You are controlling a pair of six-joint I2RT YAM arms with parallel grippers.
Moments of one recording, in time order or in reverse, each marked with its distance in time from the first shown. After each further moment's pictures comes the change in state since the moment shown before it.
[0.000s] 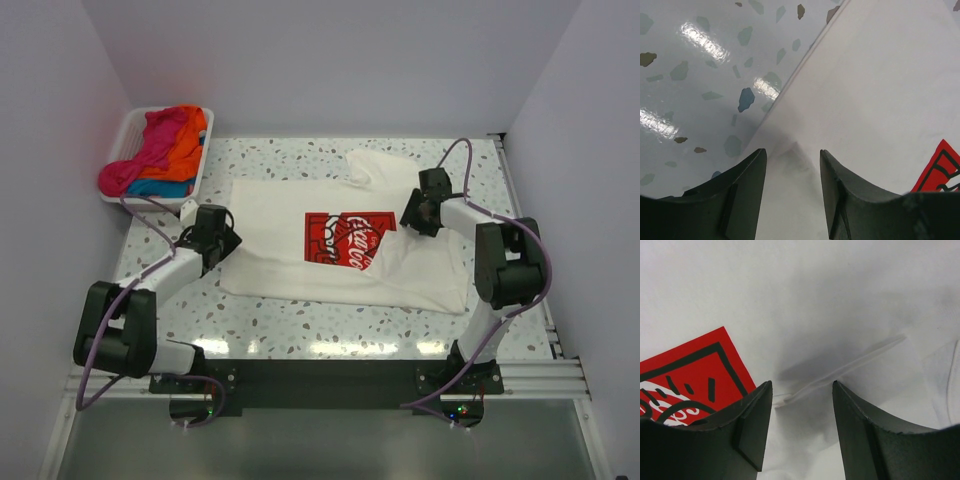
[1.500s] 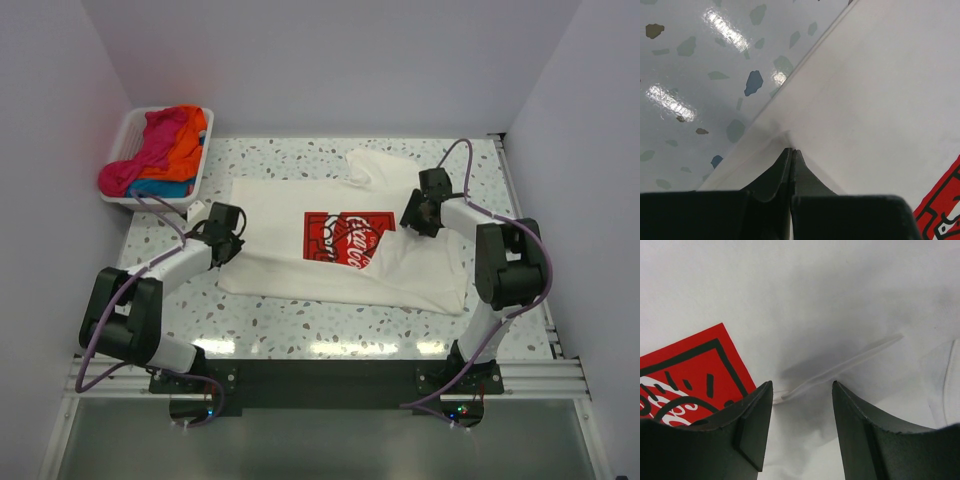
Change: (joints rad) left arm -0.072 0.086 0.092 -0.136 -0.102 -0.109; right arm 0.000 -0.007 0.000 -0.017 -0.010 0.002
